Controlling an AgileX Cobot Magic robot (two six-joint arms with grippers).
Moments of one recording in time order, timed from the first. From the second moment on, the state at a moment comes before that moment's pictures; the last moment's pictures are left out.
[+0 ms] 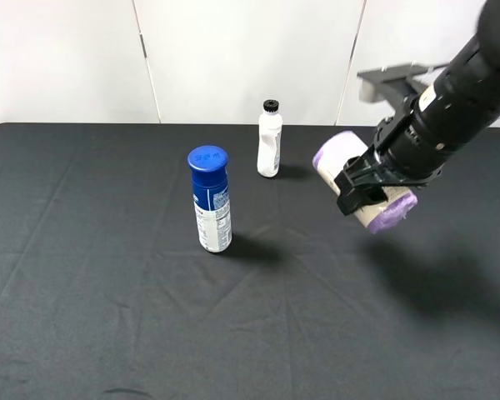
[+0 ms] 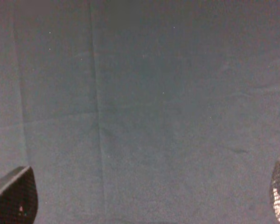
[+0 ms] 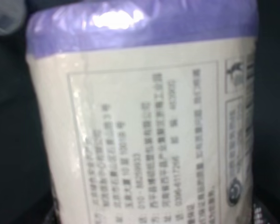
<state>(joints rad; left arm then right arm) -0.08 -0.01 -0.49 0.01 1.06 0.05 0.47 1.47 -0.96 0.11 0.80 -0.05</state>
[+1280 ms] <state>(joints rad) -0.08 -0.01 -0.49 0.01 1.06 0.05 0.37 1.79 -0.96 0.11 0.64 -0.09</state>
